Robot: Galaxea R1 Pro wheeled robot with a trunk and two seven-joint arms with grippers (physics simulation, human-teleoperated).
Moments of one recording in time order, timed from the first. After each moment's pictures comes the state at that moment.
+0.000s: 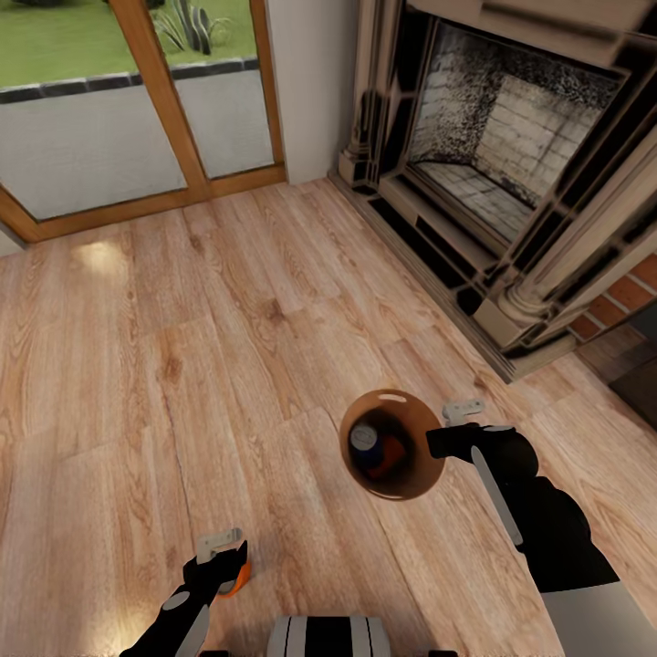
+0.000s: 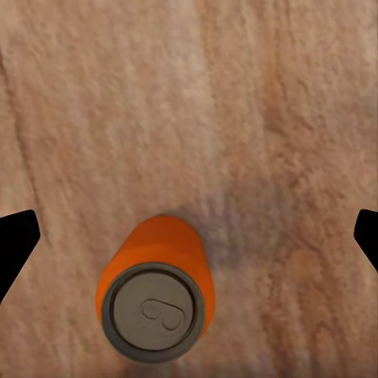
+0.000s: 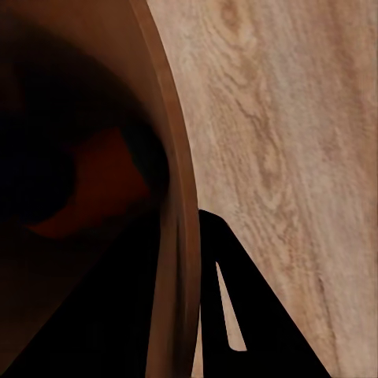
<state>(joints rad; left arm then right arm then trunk) -0.42 -0.05 0.13 -0.52 0.08 -0.07 0.02 -0.58 -0.14 0.14 -1.44 -0.04 1.01 0.08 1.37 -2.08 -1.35</state>
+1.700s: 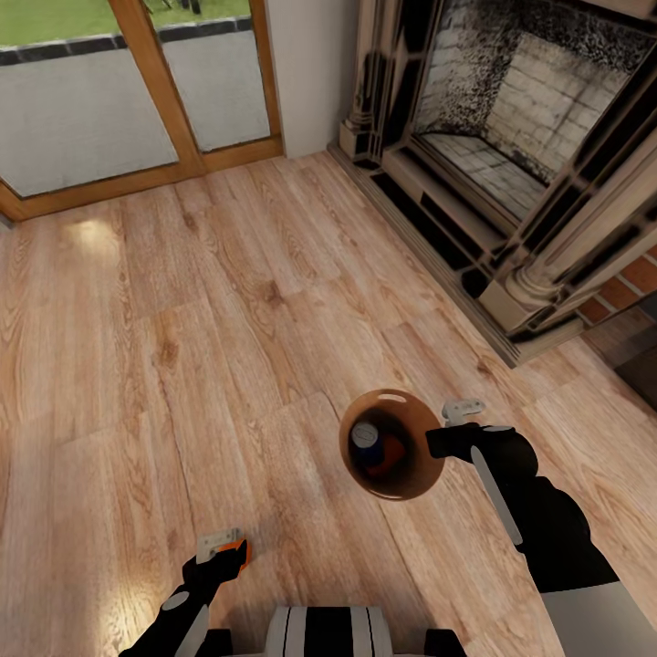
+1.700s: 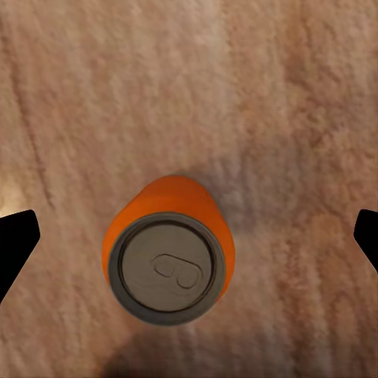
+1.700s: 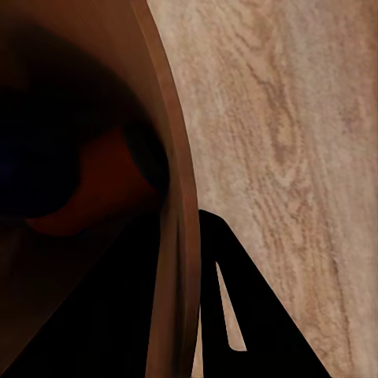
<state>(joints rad) -0.42 -0.05 0.13 -0.52 0.08 -0.08 0.02 -0.58 -0.14 0.14 -1.44 -0.04 1.01 0.08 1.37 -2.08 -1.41</state>
